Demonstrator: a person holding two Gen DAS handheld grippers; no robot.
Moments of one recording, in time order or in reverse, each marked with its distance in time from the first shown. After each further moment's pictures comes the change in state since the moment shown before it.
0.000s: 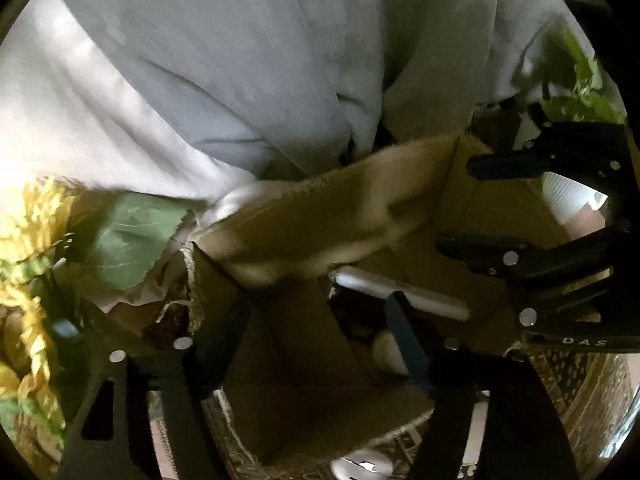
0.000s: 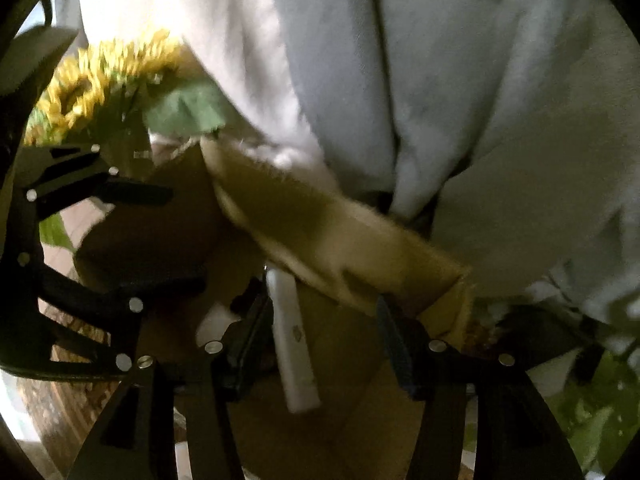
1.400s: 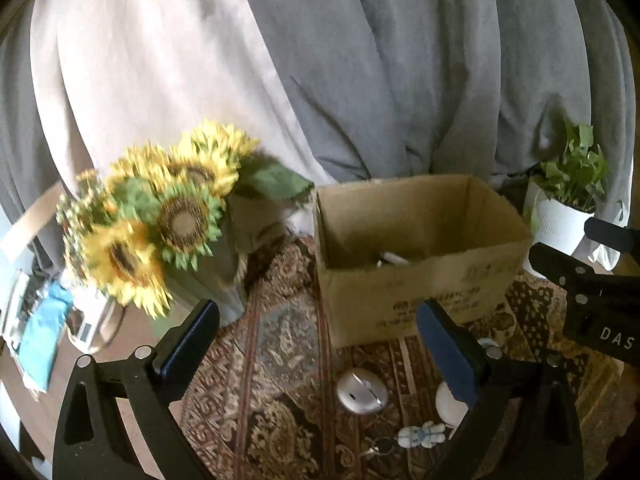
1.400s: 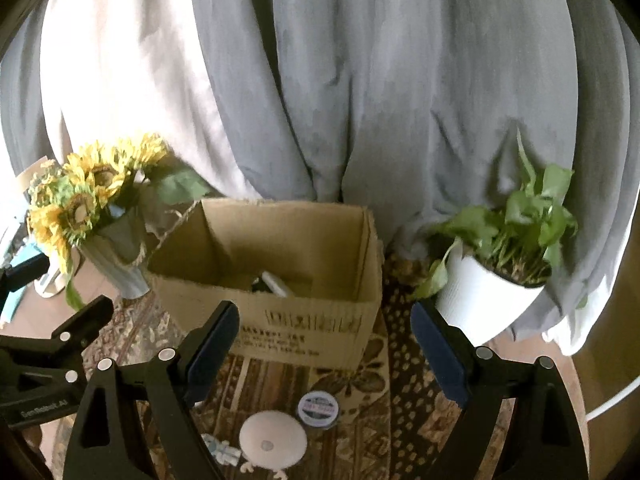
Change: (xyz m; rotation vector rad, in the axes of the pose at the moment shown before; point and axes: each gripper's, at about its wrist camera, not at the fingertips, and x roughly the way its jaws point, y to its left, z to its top) left arm -0.120 -0.015 -0.128 -0.274 -0.248 0.240; right arm -0.129 0.062 -0.097 0.359 -0.261 -0.257
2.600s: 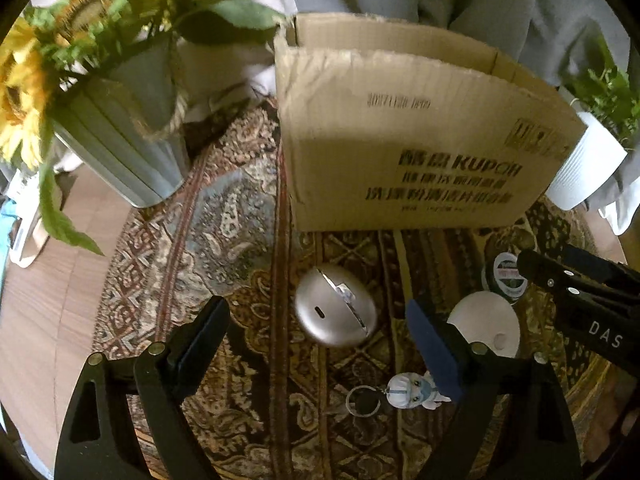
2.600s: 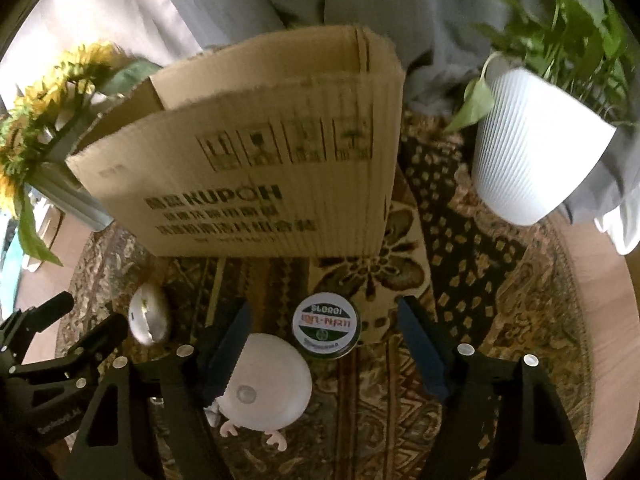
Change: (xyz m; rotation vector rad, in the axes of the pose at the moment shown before) left arm 0.096 -0.019 -0.073 -0.081 0.340 -0.085; right arm 0.094 -0.014 -0.080 0.134 0.341 0.053
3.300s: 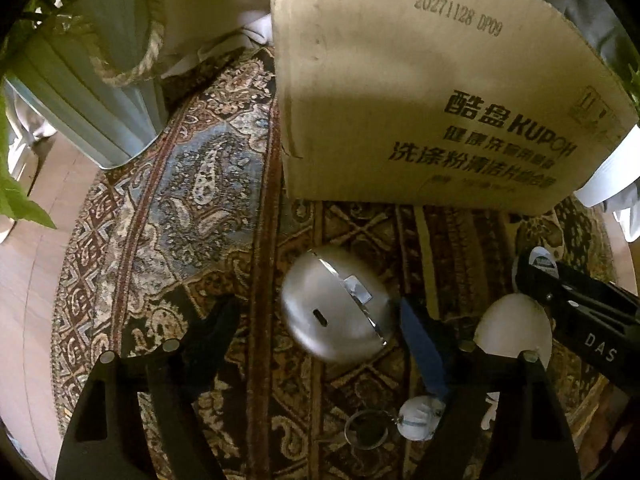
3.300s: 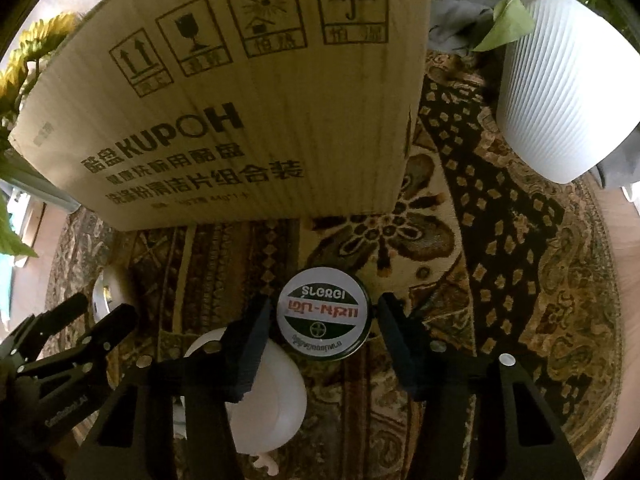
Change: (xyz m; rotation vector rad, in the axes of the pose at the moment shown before) left arm 0.055 0.003 0.000 -0.049 0.105 -0.028; right arm 0.056 0.001 0.001 0.033 0.147 0.018
